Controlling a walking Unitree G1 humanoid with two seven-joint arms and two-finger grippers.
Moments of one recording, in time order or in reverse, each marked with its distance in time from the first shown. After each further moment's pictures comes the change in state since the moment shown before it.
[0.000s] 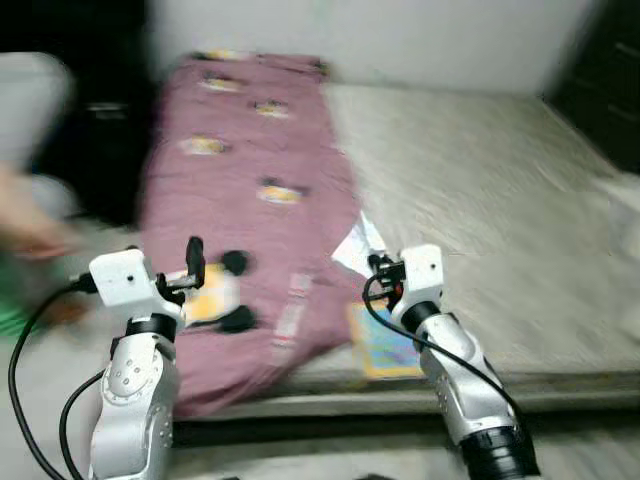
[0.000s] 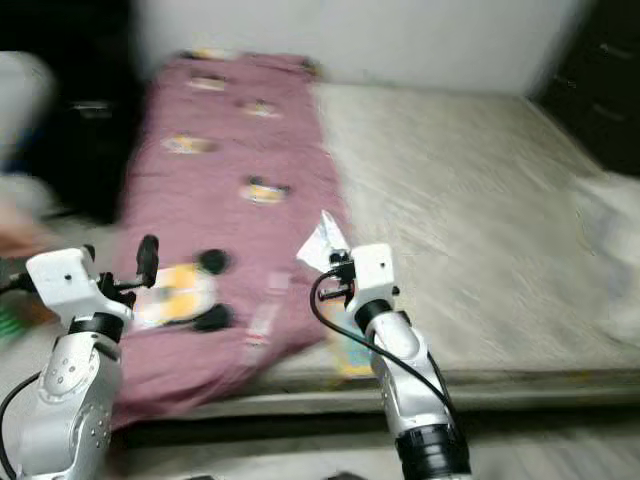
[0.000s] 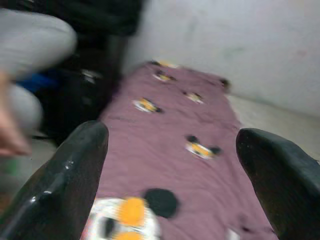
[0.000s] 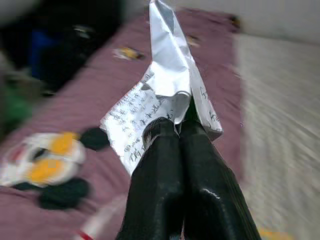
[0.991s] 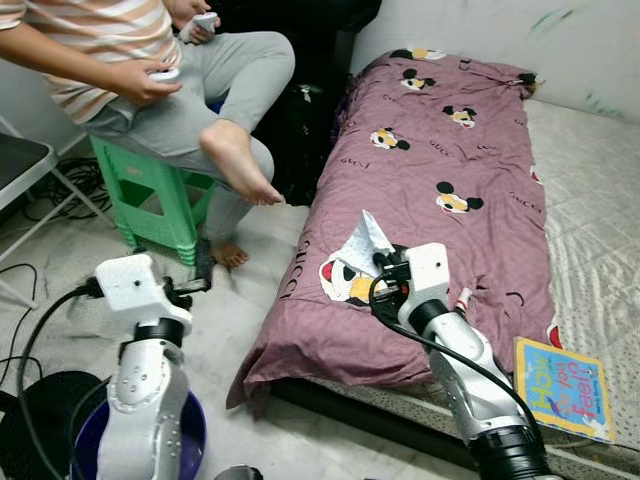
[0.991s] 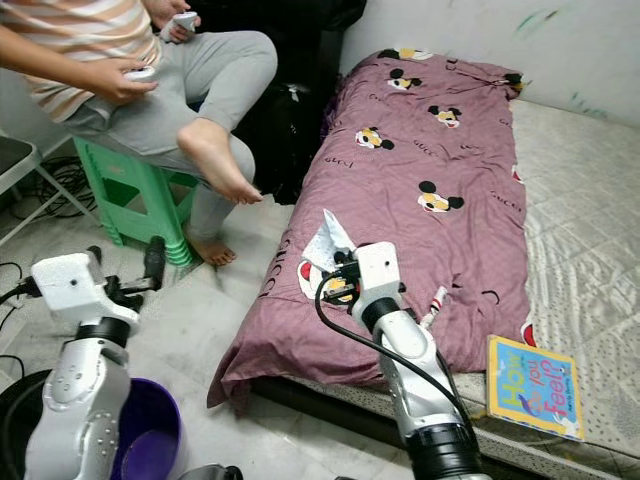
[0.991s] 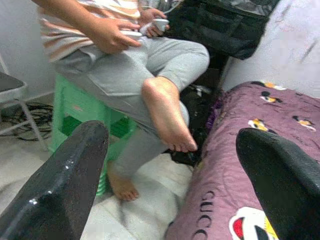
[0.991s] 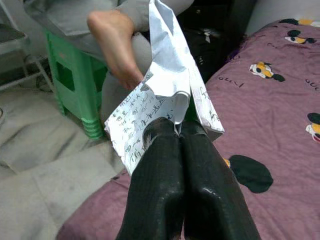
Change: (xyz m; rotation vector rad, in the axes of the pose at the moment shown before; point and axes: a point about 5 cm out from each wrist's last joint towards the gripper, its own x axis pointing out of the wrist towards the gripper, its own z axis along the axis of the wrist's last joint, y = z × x) left arm -0.005 -0.009 0.001 0.002 -0.005 -0.040; right arm -0.009 -0.008 -0.006 -0.043 0.012 0.003
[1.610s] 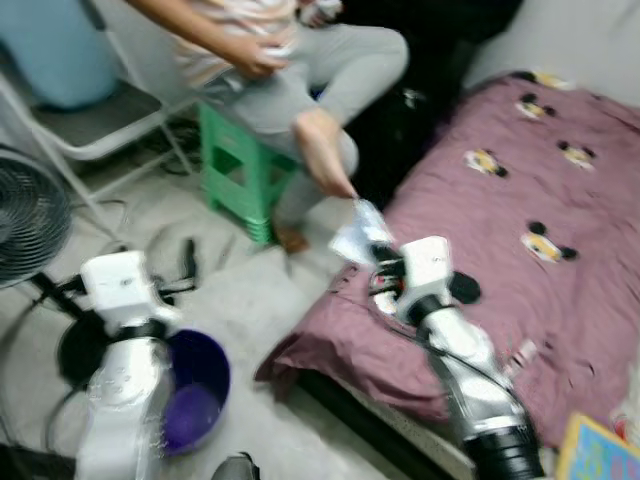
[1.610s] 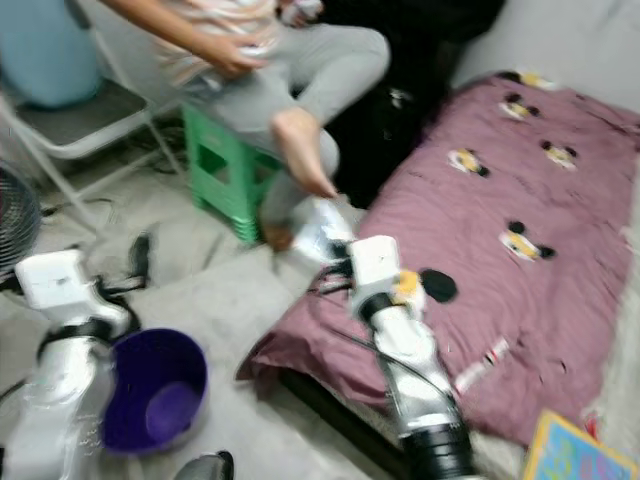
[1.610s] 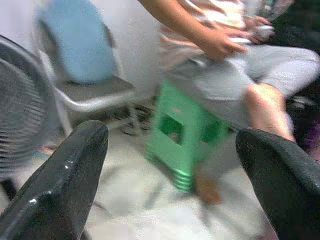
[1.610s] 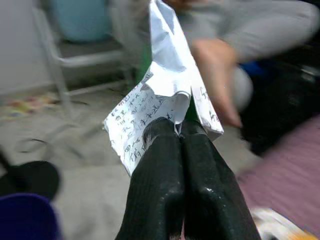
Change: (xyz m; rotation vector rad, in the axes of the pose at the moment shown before) left arm -0.003 0.021 0.006 0.118 -0.010 0.046; right arm 0.004 0.016 0.015 0.000 -0.074 0.051
